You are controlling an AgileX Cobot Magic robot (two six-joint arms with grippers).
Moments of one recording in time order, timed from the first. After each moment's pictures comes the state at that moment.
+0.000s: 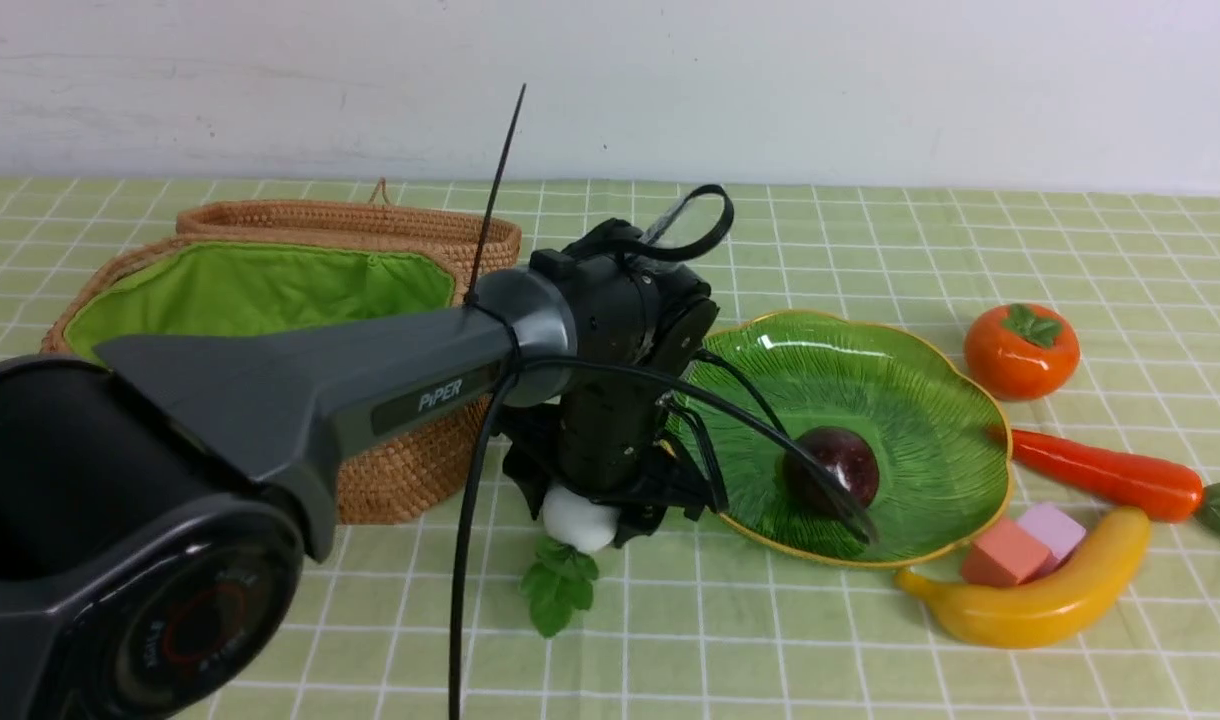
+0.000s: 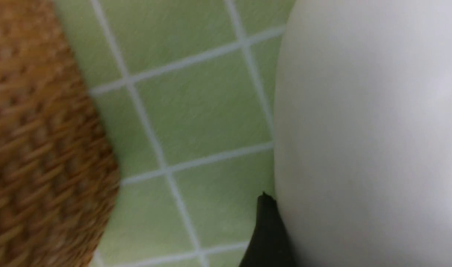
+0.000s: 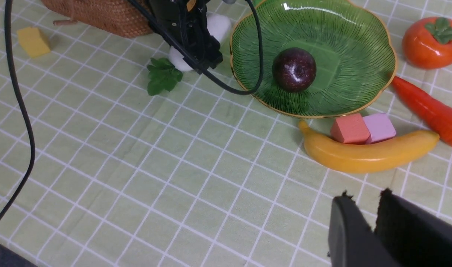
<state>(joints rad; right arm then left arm) 0.39 0.57 -1.08 0.12 1.23 -0.06 -0.66 2.23 -1.81 0.25 1.07 -0.45</state>
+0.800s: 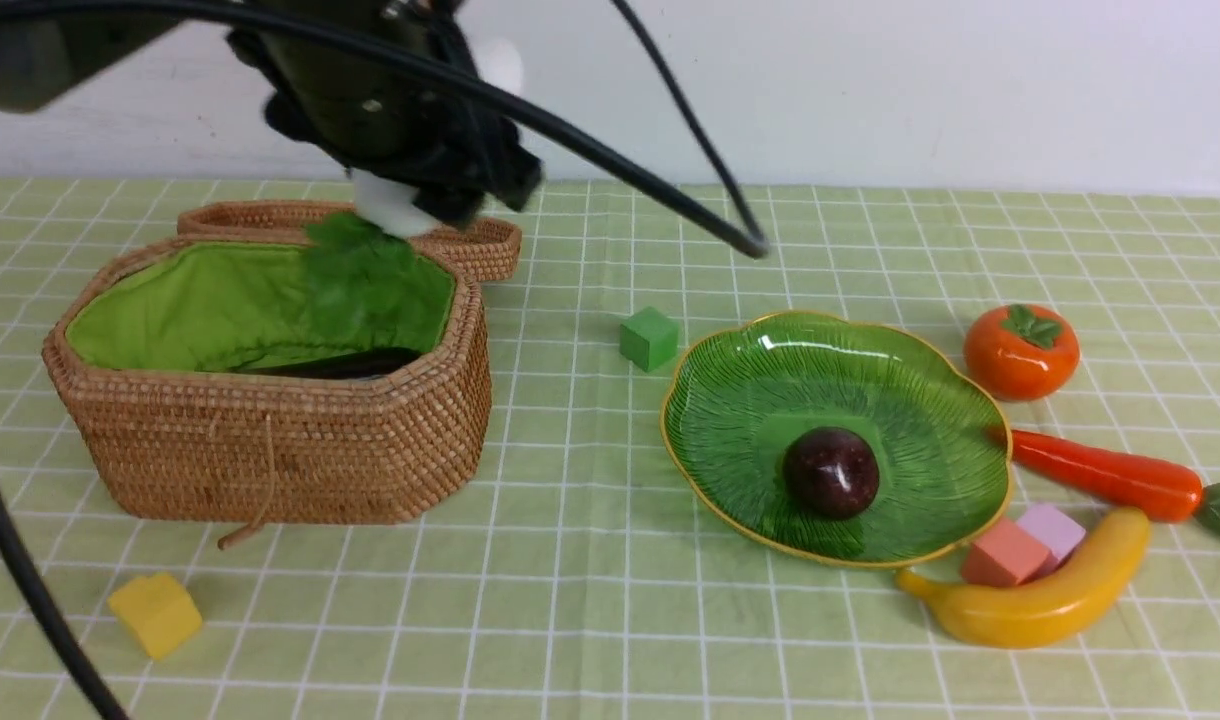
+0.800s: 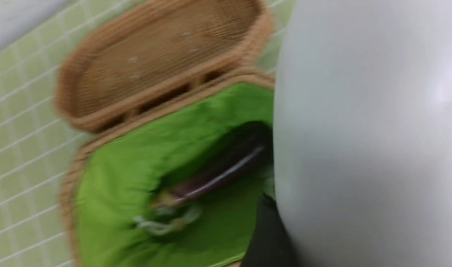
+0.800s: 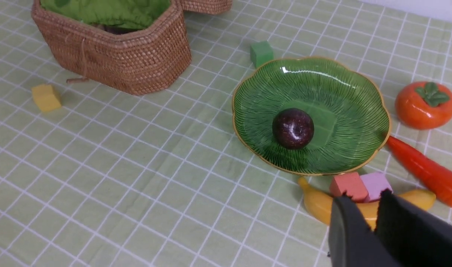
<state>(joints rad) 0.39 0.57 -1.08 0.14 1.09 -0.09 -0.47 1.70 -1.80 0.33 1.12 -0.07</state>
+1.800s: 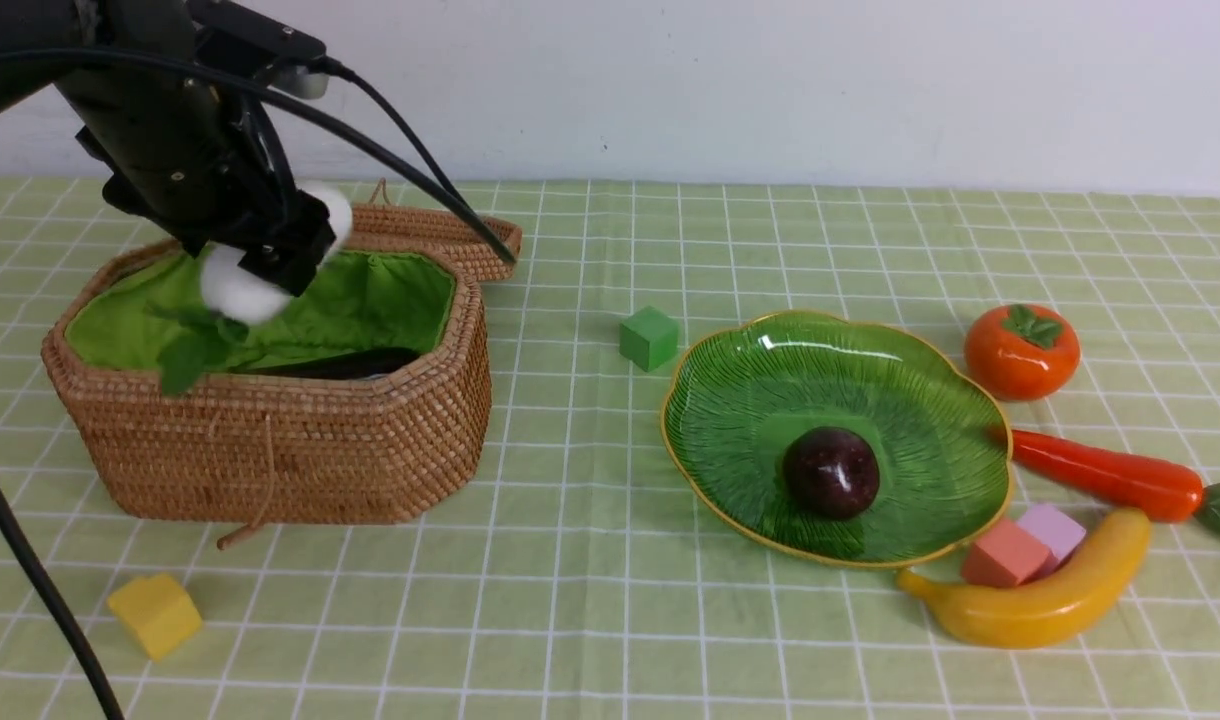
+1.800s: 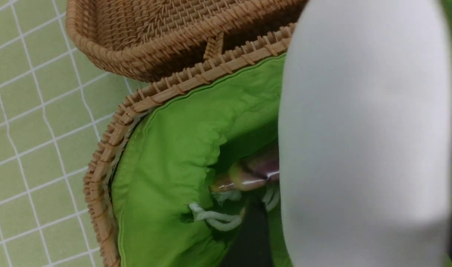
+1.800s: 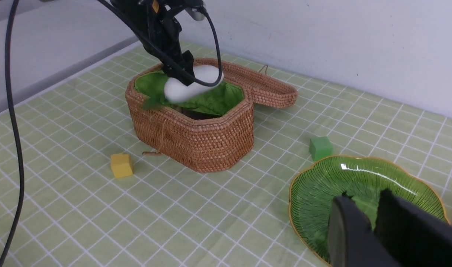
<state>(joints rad) 0.39 0.57 -1.08 0.35 0.88 -0.26 -0.15 1.84 -1.72 0.12 0.96 0.19</state>
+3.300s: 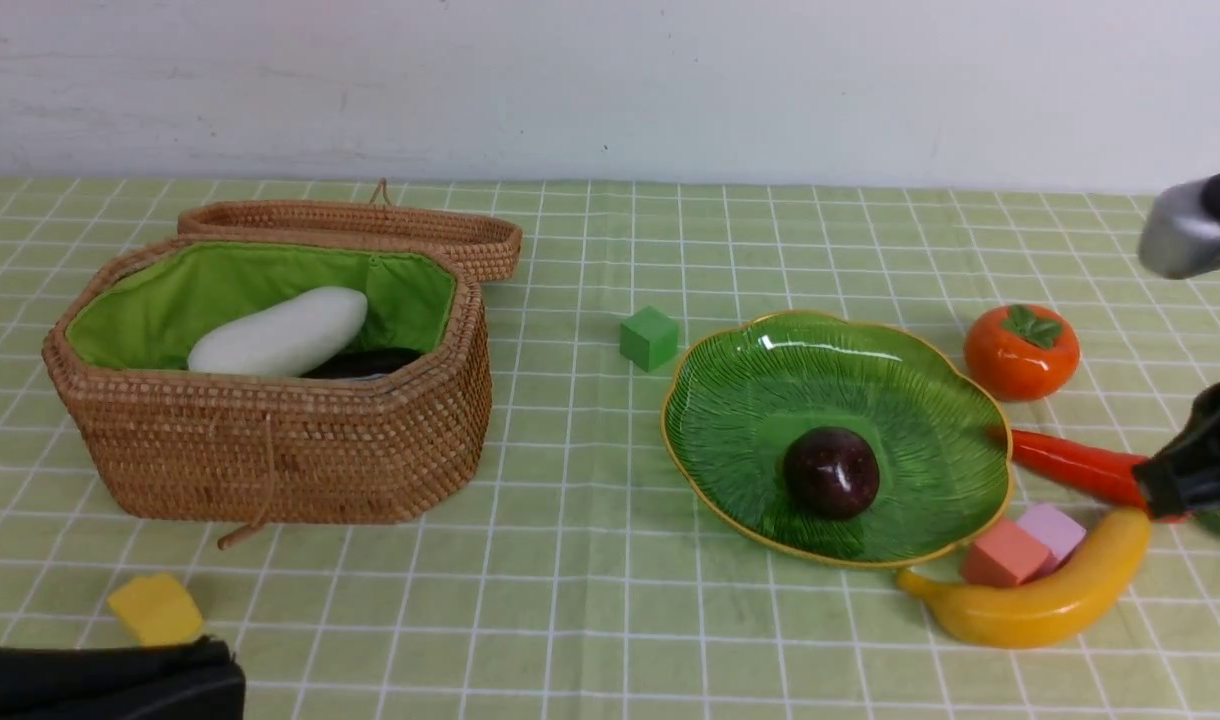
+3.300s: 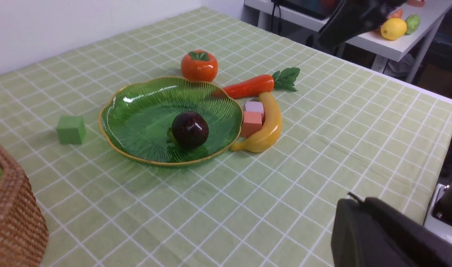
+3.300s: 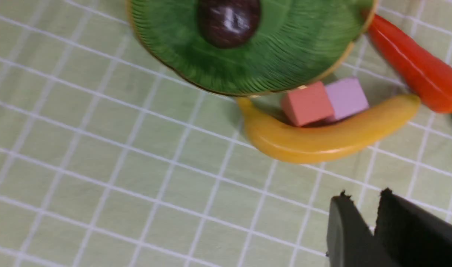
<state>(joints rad) 0.39 1.14 -1.08 -0.14 1.05 0.11 -0.15 0.43 -0.68 -0.95 0.92 0.82</state>
